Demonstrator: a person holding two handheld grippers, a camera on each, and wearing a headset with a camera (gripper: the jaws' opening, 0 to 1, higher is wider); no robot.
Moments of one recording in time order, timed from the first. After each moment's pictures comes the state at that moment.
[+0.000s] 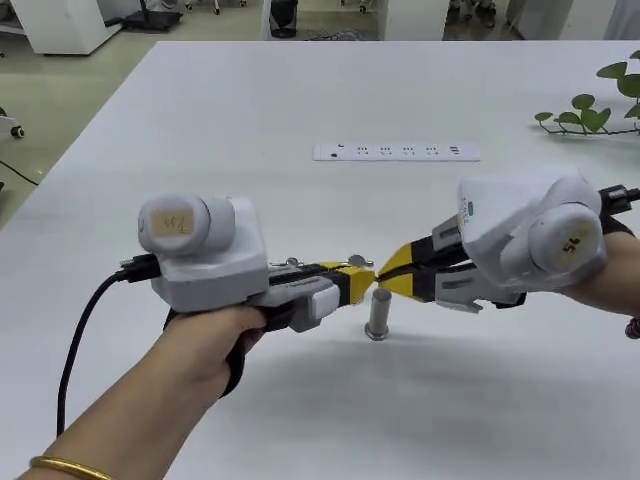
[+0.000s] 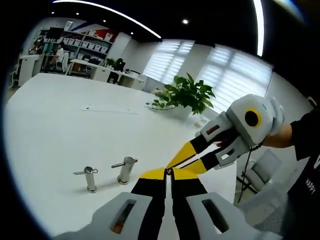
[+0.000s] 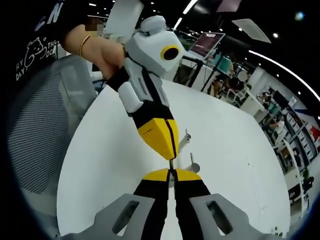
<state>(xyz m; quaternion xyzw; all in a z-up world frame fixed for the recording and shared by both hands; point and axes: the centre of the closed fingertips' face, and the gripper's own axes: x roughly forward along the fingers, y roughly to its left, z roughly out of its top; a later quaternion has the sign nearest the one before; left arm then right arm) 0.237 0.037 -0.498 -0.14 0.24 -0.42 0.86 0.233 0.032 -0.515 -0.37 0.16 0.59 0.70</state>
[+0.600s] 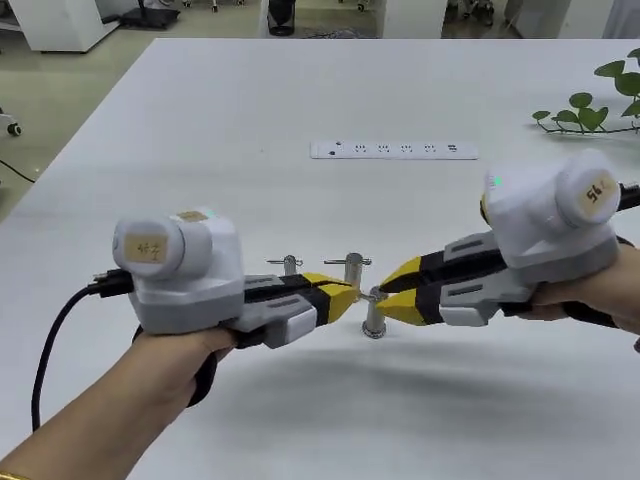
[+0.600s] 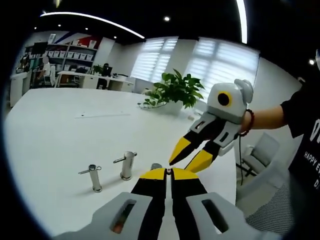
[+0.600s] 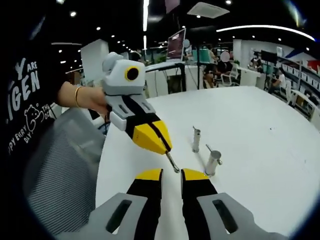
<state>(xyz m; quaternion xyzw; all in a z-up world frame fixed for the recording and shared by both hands) 0.218 0.051 -0.505 -0.09 0.21 -0.47 0.85 0.212 0.032 -0.520 -0.14 0.26 0.61 0.74</state>
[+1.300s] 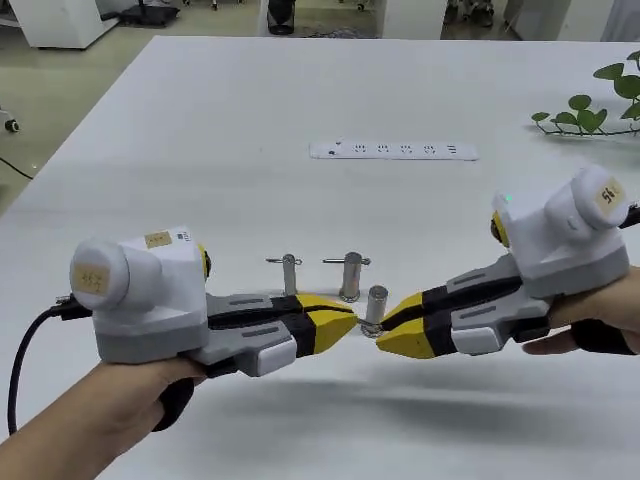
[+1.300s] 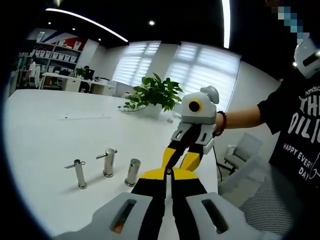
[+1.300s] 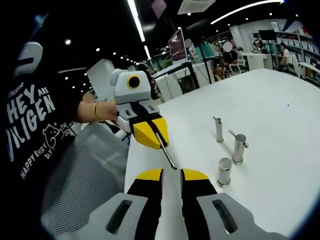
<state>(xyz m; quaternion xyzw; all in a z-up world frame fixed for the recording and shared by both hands) 0.186 0.049 -0.497 -0.11 0.18 -0.54 0.81 0.171 0.037 -0.521 -0.04 0.31 0.65 0.69</state>
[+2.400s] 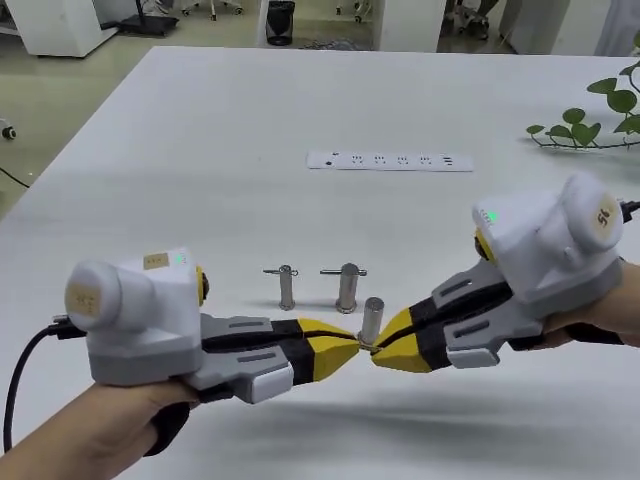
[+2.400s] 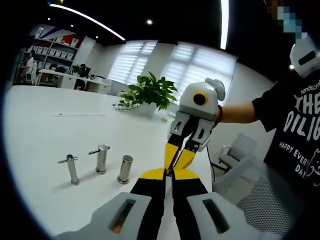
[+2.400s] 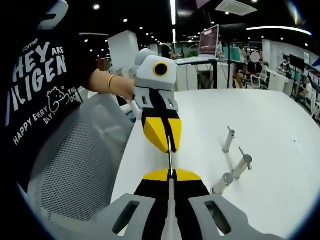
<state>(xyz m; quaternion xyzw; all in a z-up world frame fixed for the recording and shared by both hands) 0.173 0.045 -0.498 -0.12 0.19 -0.56 0.80 0.160 0.040 -0.519 -0.20 0.25 0.70 0.64</state>
